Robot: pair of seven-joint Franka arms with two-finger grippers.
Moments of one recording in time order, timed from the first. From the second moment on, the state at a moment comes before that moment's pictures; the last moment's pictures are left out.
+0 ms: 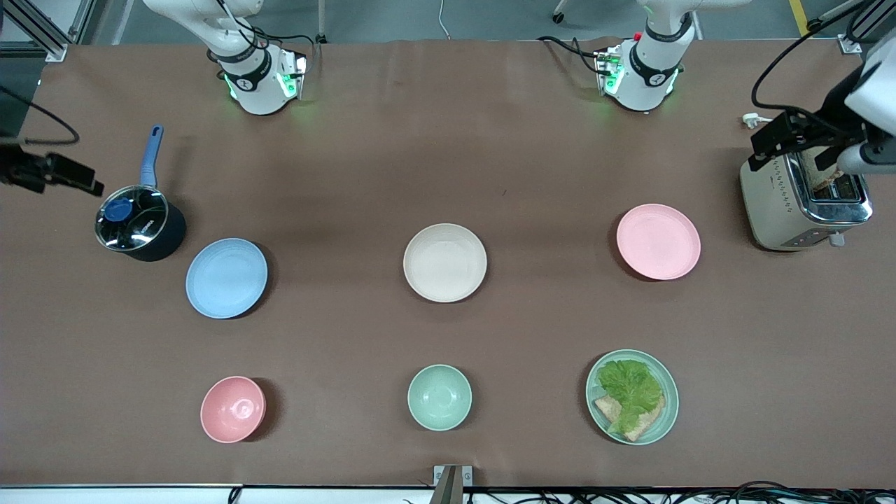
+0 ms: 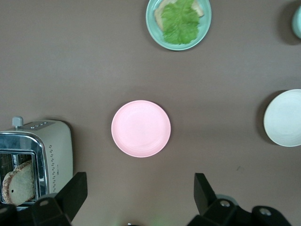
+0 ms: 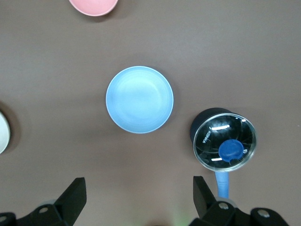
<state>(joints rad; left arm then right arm) -0.03 0.01 -0.06 -1.51 -0.02 1.50 -0.11 -0.03 0.10 -0.10 -1.55 0.07 1.52 0.00</state>
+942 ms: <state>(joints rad) 0.03 0.31 0.04 -2.03 -0.03 2.17 0.35 -0.05 0.38 -0.24 -1.97 0.41 2.17 -0.52</state>
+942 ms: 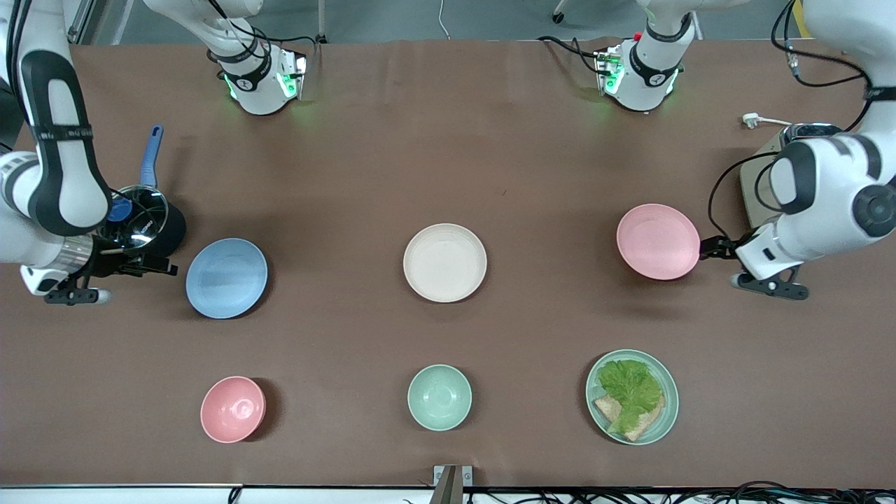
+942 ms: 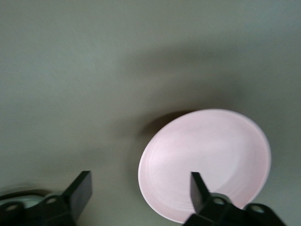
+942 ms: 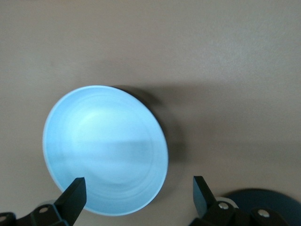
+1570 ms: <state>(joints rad) 0.05 0.43 0.04 -2.10 -0.09 2.24 0.40 -0.06 0.53 -0.27 -2.01 0.68 2.19 -0.75</state>
